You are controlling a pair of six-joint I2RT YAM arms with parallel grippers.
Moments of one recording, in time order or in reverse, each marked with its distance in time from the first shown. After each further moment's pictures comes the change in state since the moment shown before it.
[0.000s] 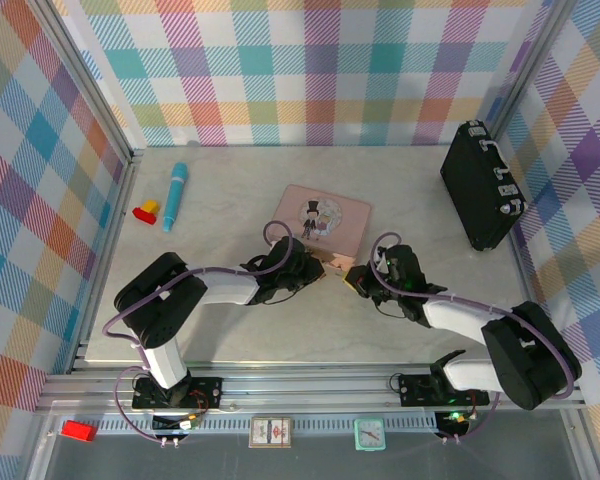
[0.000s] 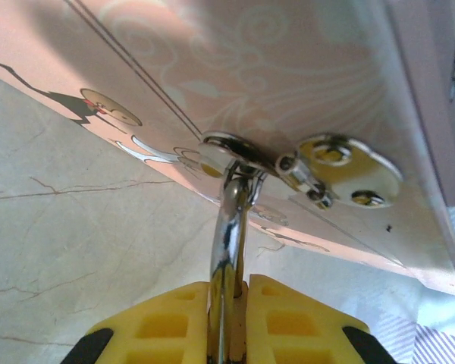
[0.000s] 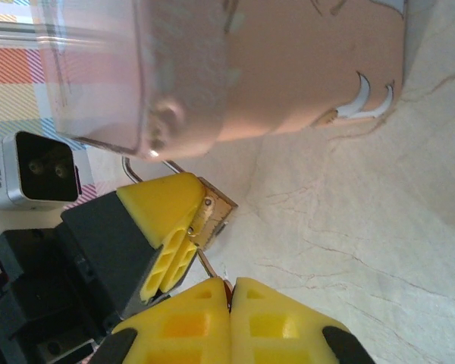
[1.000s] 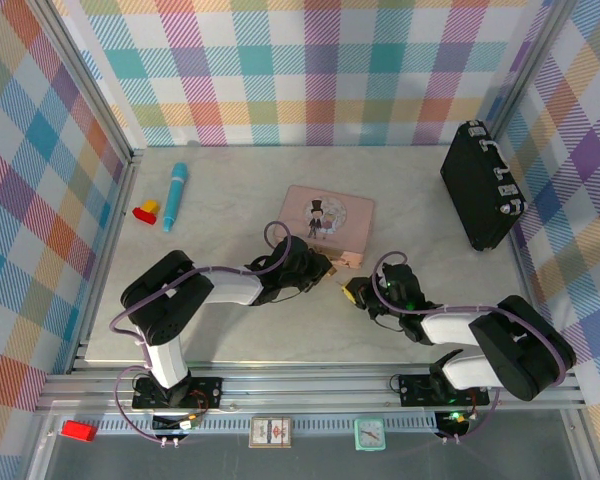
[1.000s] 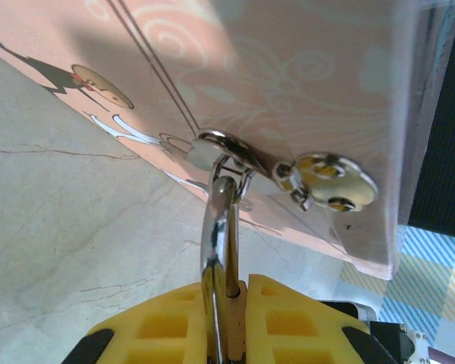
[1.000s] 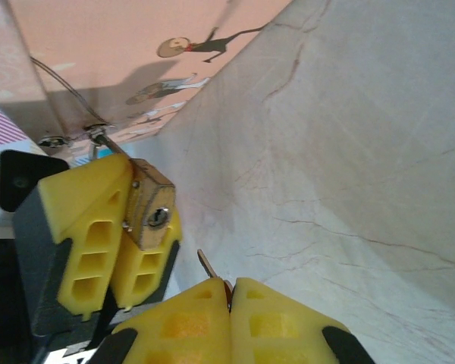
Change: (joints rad) left arm -0.022 0.038 0.012 0.135 0.048 -0.233; right arm 0.060 0.051 -0.168 0.327 0.091 0.302
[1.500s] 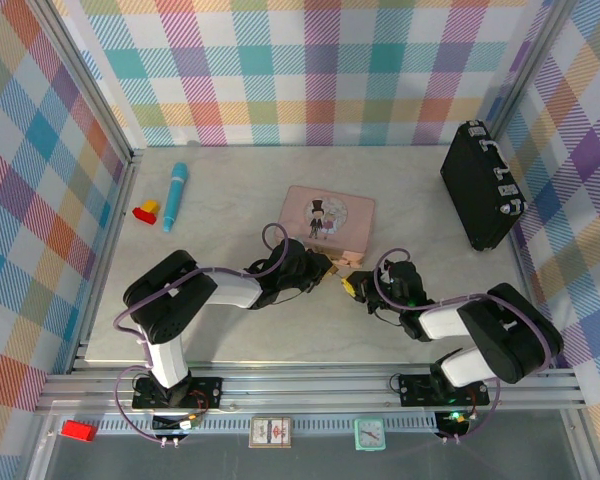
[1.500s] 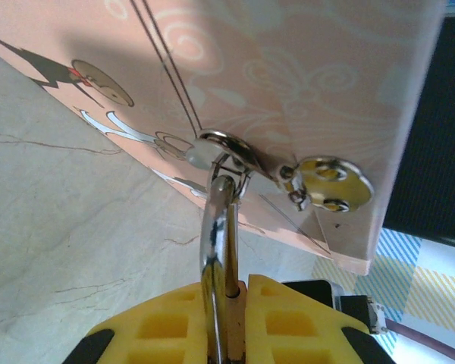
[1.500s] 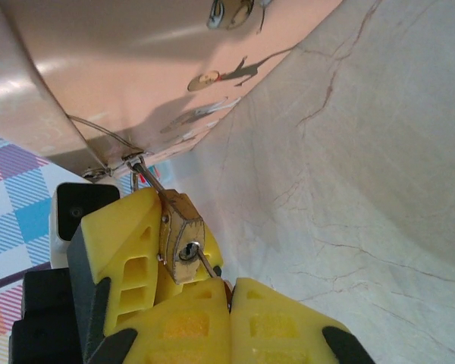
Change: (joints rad) left arm 0.000 0.016 -0.041 0.125 0.012 -0.059; right arm -0.050 0.103 -0.001 0.172 -0.056 0.111
